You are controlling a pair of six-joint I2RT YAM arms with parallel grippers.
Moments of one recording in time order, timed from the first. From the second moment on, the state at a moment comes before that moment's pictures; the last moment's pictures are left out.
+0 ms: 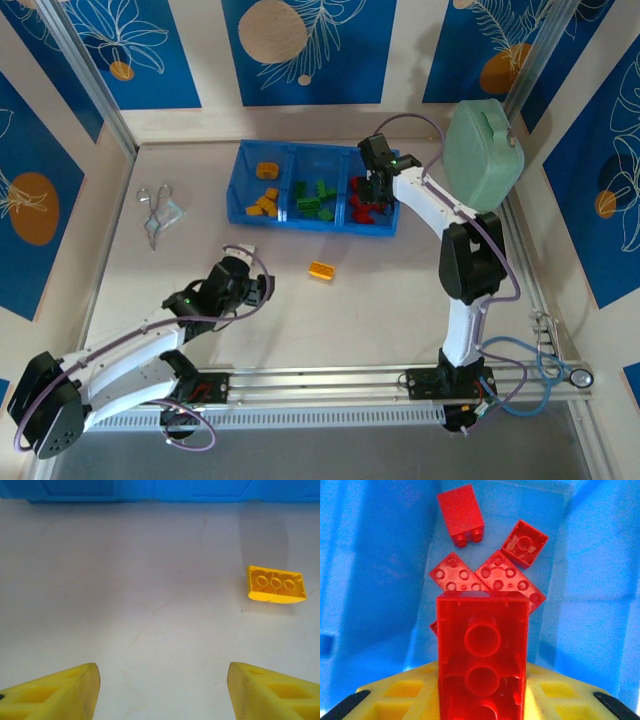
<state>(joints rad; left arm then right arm) -0.73 0.94 0.47 -0.28 -0.22 -0.44 0.38 1.95 1.65 -0.80 0.16 0.28</state>
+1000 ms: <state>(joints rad) -0.85 1.71 1.05 -0.27 -0.03 -0.36 0.42 1.54 1.33 -0.75 0.18 0.32</state>
